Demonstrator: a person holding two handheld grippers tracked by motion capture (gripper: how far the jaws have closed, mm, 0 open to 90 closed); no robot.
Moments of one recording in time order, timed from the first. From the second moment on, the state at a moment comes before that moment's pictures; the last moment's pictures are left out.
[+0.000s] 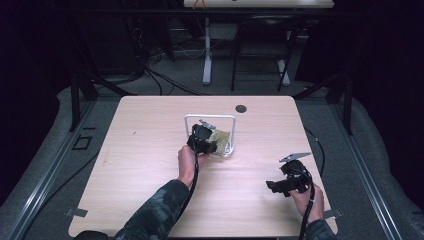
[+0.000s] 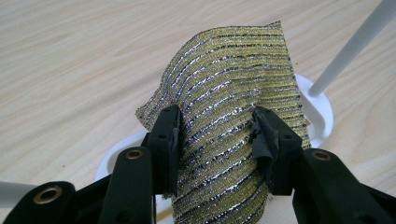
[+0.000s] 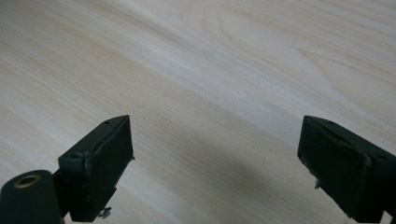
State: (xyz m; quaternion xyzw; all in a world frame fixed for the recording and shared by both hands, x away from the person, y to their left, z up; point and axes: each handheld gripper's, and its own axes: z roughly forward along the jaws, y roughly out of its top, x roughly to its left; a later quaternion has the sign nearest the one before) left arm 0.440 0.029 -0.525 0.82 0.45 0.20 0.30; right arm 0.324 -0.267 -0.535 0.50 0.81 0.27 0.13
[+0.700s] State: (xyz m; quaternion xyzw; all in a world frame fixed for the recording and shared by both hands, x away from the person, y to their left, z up) left arm 0.448 0.021 -0.536 0.84 0.44 0.20 0.27; right arm 0.323 -0.268 -0.536 0.50 0.82 0.26 0.13
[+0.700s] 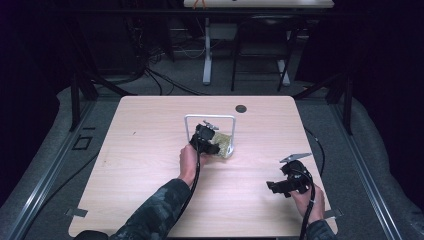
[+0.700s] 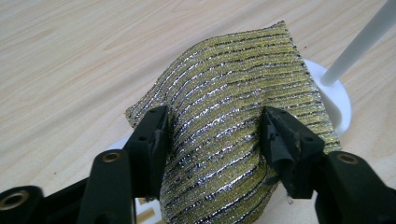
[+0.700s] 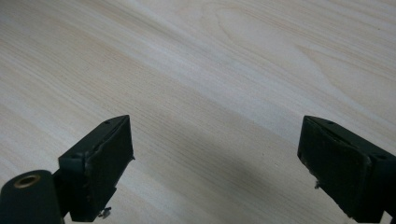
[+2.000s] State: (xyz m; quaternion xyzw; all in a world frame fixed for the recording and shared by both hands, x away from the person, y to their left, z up) left arm 0.405 0.062 -0.478 0.87 0.36 0.15 0.29; right arm 0.321 -0.269 -0.534 0.50 0.81 0.26 0.14
